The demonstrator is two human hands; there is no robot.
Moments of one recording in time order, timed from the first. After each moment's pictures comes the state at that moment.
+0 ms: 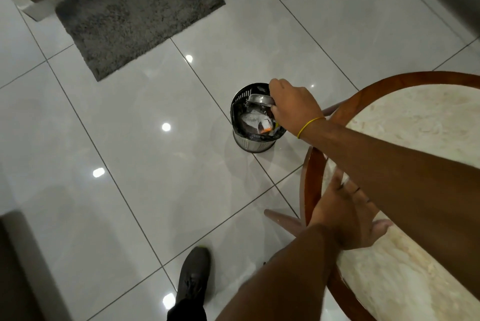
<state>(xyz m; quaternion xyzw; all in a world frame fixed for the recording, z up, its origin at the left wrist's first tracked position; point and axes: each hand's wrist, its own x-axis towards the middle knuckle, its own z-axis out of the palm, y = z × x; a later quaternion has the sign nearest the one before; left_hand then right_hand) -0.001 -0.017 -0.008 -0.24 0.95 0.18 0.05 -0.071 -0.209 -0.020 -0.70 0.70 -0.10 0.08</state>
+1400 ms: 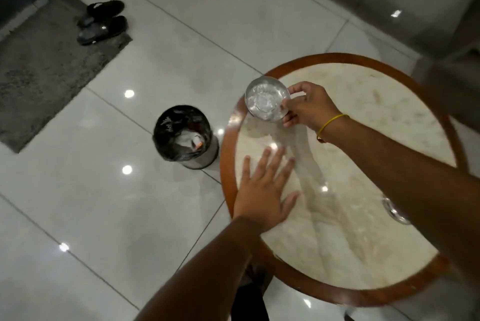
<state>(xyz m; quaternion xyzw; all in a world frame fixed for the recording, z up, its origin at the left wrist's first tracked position) -0.022 -0.008 -0.028 -0.20 0.96 0.18 0.05 -0.245 -0.042 0.070 -0.14 0.79 -0.44 0.40</state>
